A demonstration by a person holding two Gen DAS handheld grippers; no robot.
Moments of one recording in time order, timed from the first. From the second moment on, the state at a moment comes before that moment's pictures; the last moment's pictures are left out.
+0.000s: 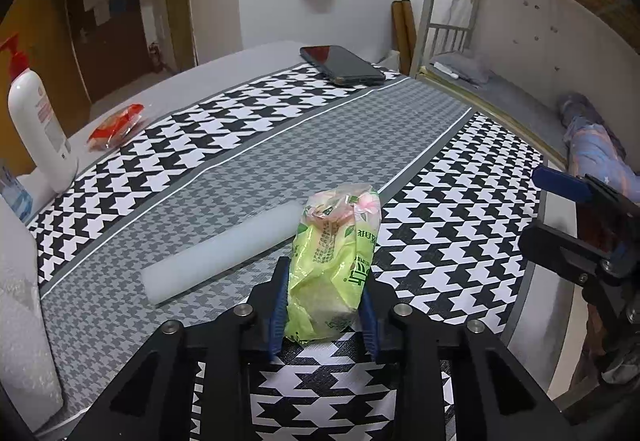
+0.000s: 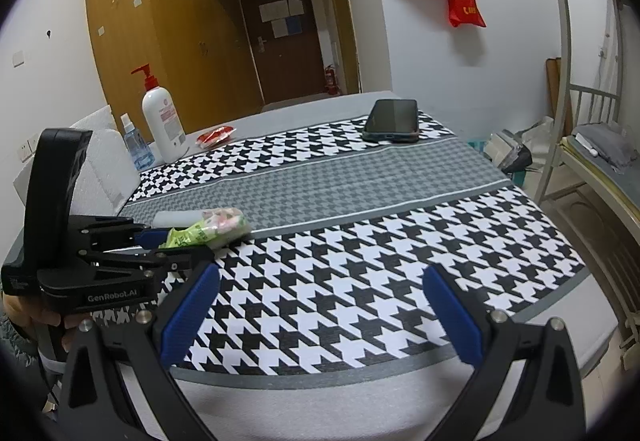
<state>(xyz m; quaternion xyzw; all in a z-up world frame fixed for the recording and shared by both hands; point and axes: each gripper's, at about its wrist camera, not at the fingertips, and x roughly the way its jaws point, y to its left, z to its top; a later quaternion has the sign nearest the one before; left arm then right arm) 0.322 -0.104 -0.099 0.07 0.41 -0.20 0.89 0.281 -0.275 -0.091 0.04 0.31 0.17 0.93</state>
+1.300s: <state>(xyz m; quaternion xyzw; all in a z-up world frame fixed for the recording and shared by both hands) 0.249 -0.015 -0.048 0.00 0.32 -0.09 0.94 0.323 -0.177 -0.070 -0.13 0.31 0.35 0.88</state>
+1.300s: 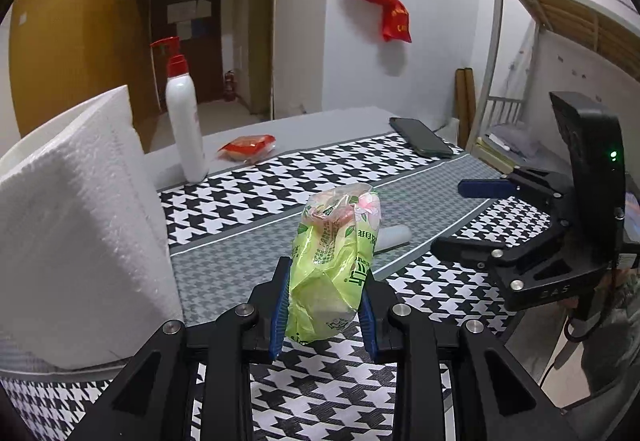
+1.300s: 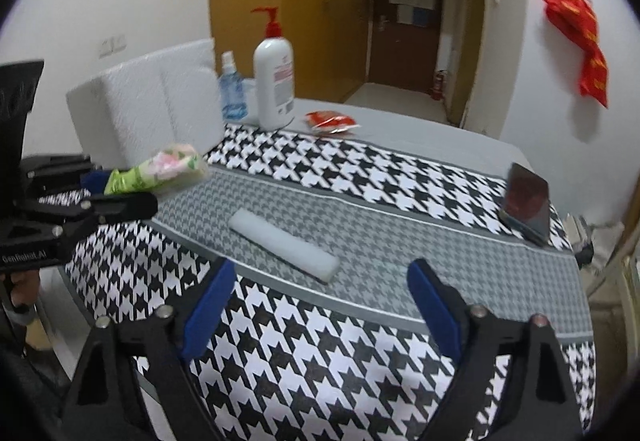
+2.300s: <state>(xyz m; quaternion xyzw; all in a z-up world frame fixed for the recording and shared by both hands) 0.232 0.005 -0.051 -0.04 0.31 -0.07 0.95 0.378 -0.117 -0.105 -0.26 0.38 0.45 0.76</state>
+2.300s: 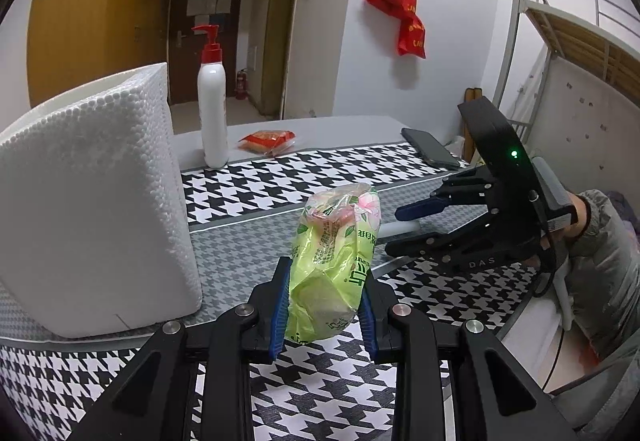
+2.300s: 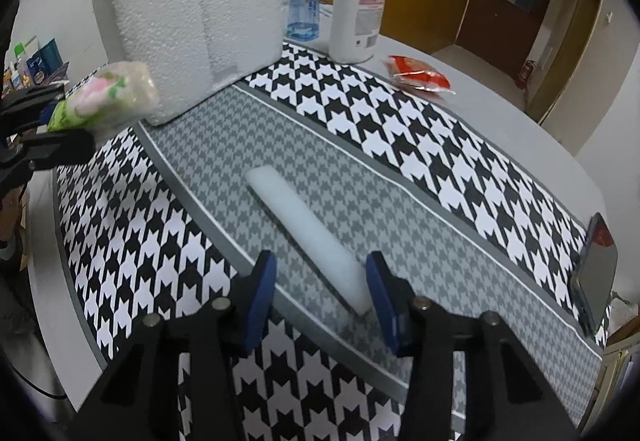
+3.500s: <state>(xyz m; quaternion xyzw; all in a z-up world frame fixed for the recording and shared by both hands) 0.202 0.014 -0.026 -0.04 0.28 -0.05 0.96 0.345 -0.125 -0.061 -0.18 0.35 0.45 0.80</state>
